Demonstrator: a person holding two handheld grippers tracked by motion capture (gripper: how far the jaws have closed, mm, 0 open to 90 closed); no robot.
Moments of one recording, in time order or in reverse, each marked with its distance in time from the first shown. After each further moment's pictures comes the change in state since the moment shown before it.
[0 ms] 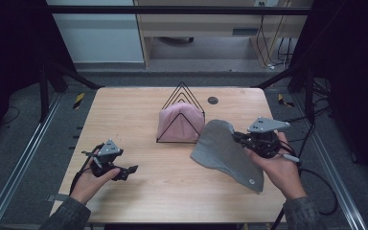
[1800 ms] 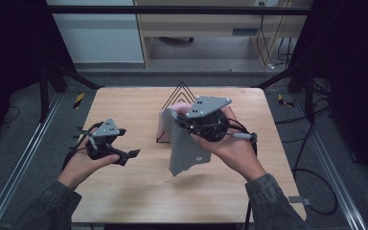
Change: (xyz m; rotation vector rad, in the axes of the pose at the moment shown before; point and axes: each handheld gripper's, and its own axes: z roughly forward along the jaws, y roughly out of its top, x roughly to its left) left arm -0.008 0.081 -0.046 -0.052 -0.038 0.156; right arm 0.085 0.129 0.025 -0.118 0.182 -0.251
